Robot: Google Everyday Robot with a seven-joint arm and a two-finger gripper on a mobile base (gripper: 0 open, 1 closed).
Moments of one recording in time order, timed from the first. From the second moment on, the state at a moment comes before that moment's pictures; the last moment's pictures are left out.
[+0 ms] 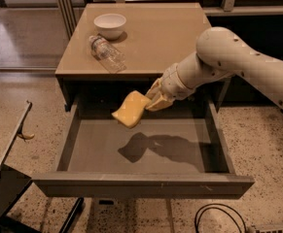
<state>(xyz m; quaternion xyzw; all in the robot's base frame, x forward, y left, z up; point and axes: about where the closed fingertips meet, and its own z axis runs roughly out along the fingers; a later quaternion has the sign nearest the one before) 0.610 -0.038 0.767 -0.71 0.62 0.14 0.32</state>
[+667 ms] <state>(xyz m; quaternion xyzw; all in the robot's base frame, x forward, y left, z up) 0.626 -0.071 0.799 -0.67 0.66 0.11 0.32</state>
